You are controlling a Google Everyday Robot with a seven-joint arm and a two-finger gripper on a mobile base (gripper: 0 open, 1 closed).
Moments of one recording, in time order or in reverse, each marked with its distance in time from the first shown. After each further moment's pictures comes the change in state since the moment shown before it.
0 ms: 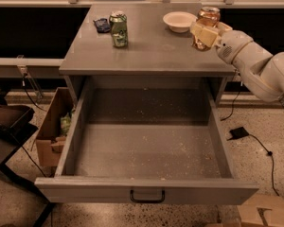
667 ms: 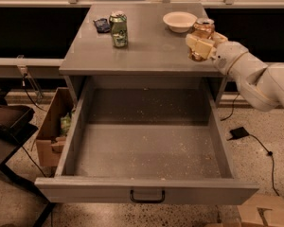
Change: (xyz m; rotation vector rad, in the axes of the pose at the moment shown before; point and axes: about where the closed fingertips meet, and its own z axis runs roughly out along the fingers) arm 0.026 0.013 -0.013 0.000 0.030 -0.053
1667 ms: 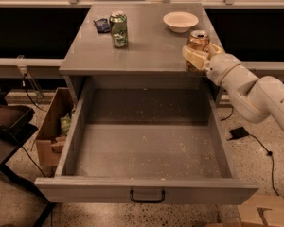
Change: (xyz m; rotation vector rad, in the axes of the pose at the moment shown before) arm 0.039 0.006 -0.009 0.070 0.037 -0.069
